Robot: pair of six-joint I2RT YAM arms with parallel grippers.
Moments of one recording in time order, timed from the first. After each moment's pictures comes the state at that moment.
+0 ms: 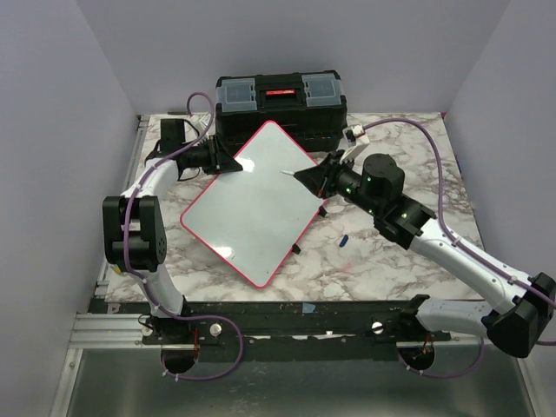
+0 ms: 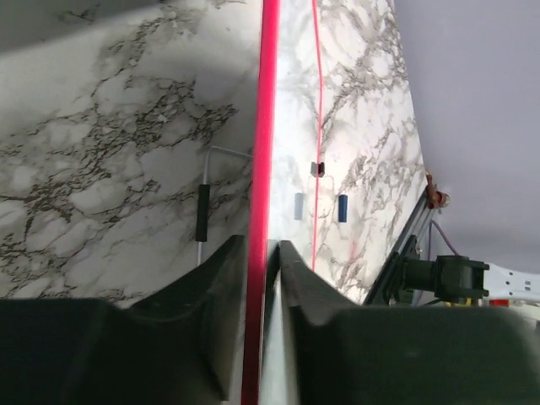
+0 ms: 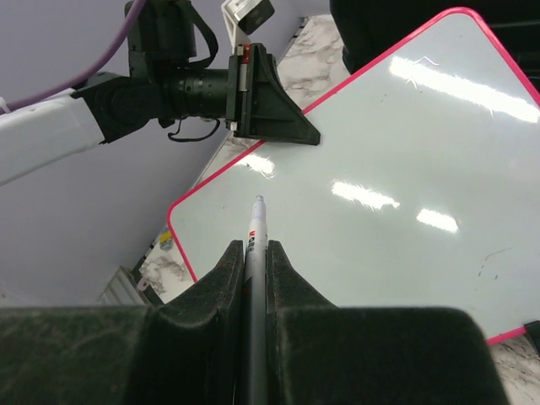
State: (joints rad) left arm 0.01 1.79 1.30 -0.25 0.97 -0.33; right arm 0.75 1.16 1.05 0.01 -0.04 0.54
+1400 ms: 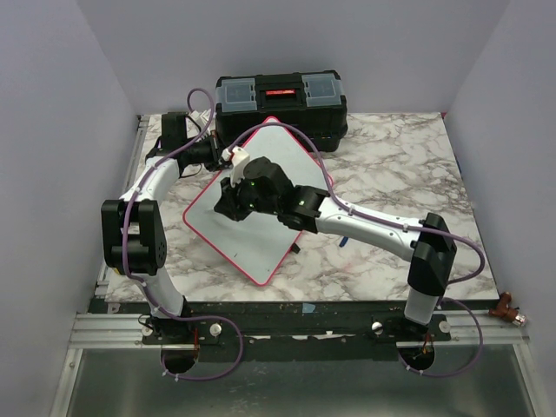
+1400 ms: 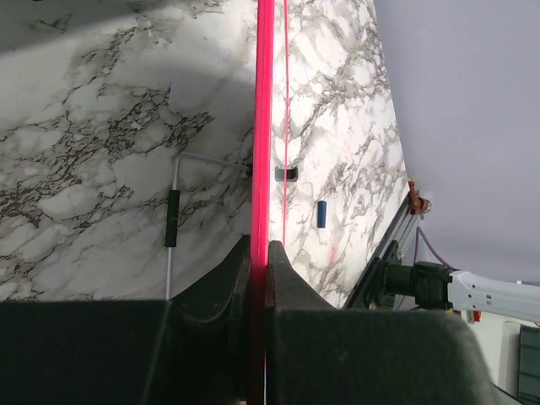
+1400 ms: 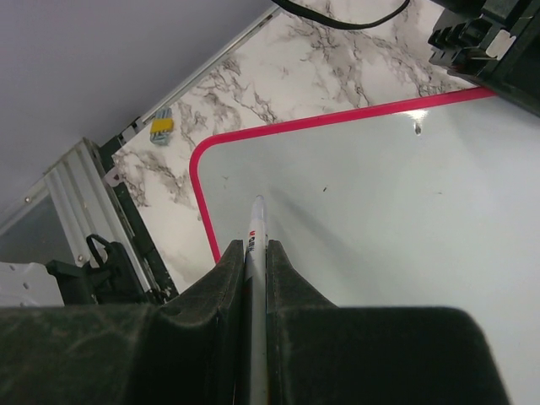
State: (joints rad) left arm -0.01 1.76 1.33 -0.26 0.95 -0.40; right arm 1.08 1.80 1.59 -0.16 -0.04 0.29
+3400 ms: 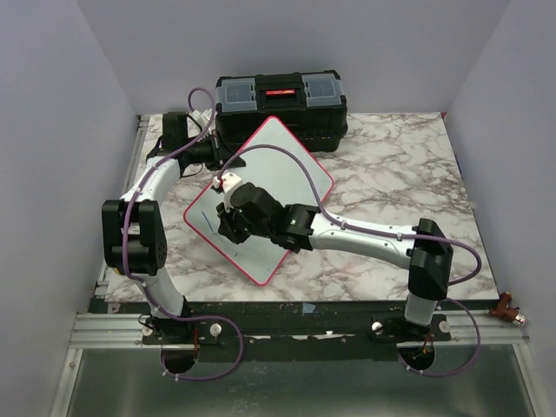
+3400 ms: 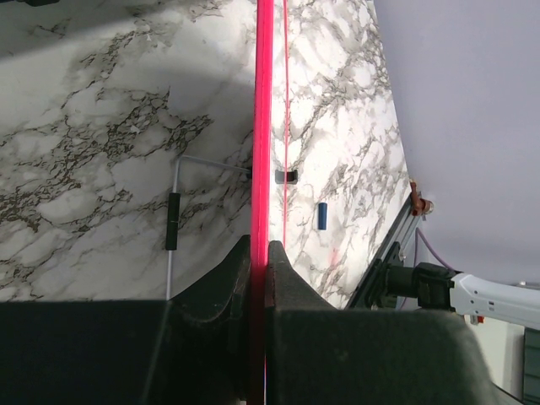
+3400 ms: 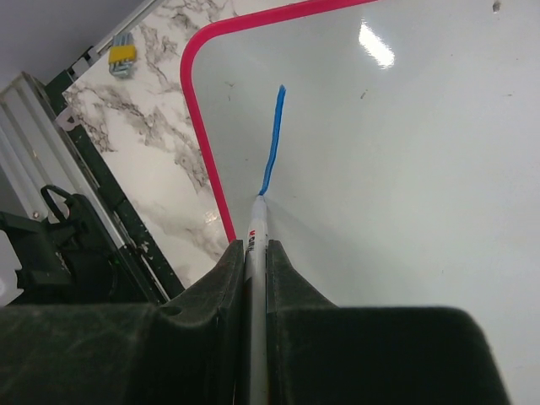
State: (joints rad) left arm -0.02 1.75 1.33 -0.25 0.95 -0.40; right arm 1.19 1.81 1.54 -0.25 0.12 0.29
